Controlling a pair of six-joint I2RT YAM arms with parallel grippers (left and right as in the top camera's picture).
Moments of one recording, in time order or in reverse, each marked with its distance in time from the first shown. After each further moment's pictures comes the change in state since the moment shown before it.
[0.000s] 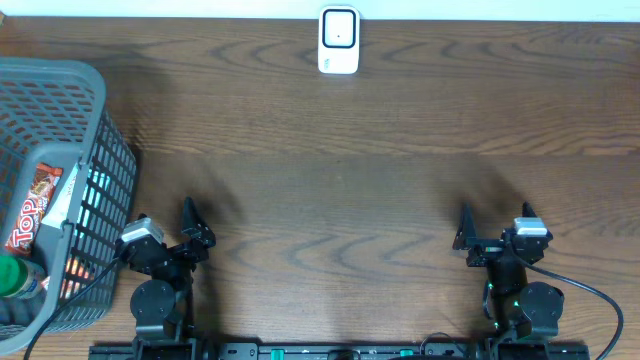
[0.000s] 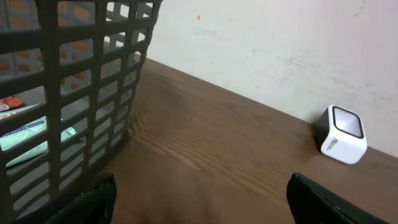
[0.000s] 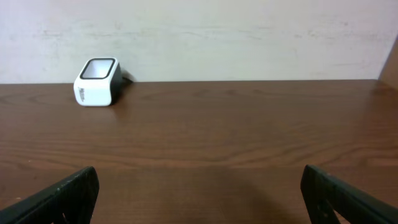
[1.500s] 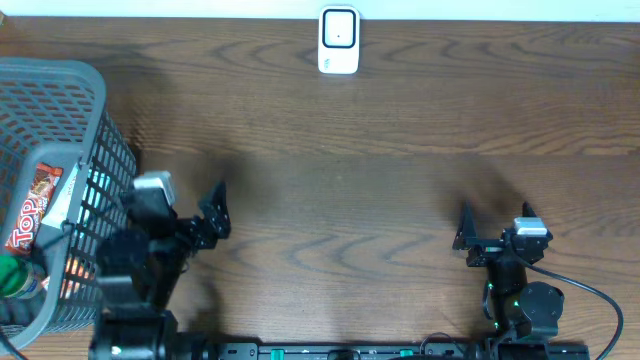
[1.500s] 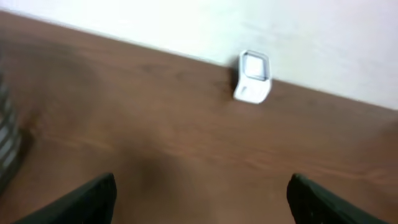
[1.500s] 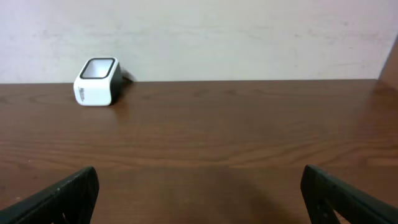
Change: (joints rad) left arm 0.000 0.499 0.558 -0.288 0.407 0.056; right arm 0.000 0.002 0.000 0.000 0.000 0.000
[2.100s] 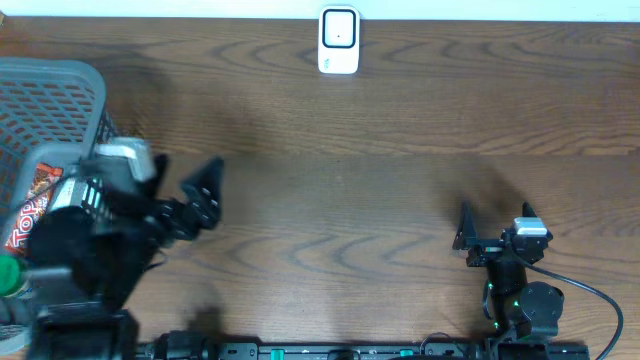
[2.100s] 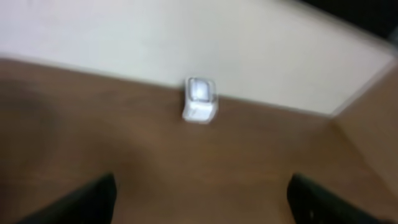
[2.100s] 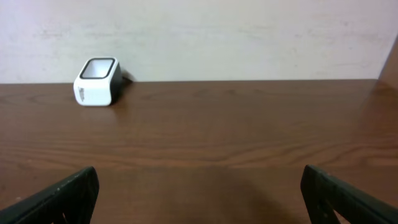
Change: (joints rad) left arm 0.045 0.206 0.577 -0.368 0.105 -0.027; right arm 0.000 0.000 0.000 0.001 0.000 0.000
